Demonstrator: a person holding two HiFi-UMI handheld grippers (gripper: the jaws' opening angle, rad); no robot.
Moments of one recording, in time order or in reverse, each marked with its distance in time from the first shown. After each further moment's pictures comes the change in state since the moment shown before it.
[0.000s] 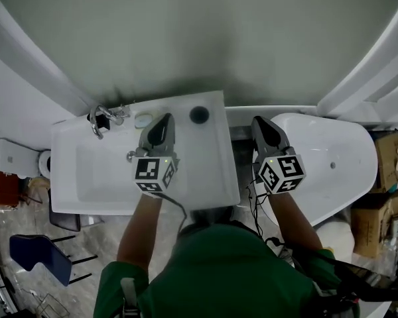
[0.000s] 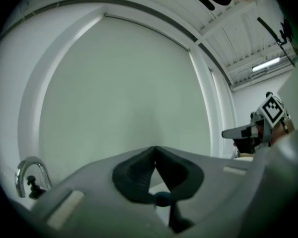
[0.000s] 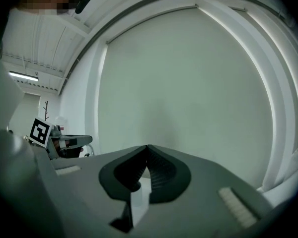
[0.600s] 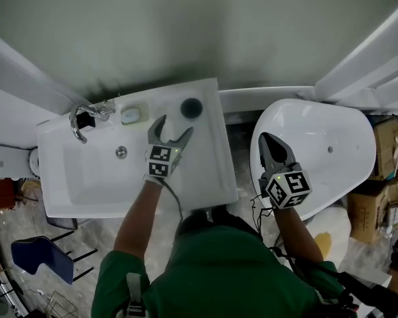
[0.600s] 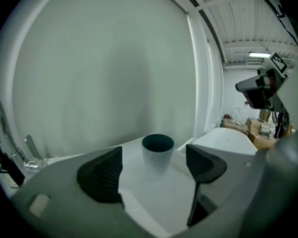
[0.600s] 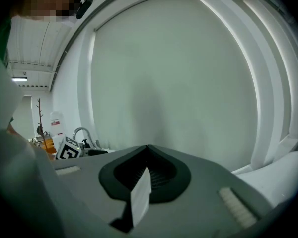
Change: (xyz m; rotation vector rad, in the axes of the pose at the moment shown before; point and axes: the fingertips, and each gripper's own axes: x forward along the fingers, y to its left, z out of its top) left arm 0.072 -0.005 -0.206 0.020 0.386 -0.171; right arm -0.013 -0.036 -0.083 0.080 0.173 -0.059
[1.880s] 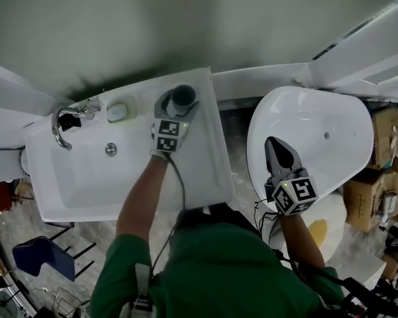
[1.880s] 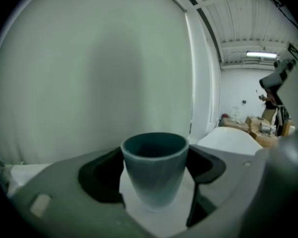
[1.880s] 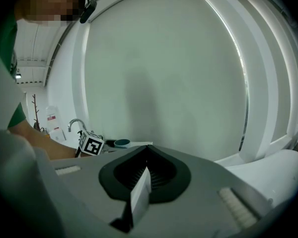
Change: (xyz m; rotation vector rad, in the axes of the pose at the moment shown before) left arm 0.111 0.004 0.003 0.023 -0.018 -0.042; right arm 0.000 -0.035 -0.031 0.010 0.090 -0.042
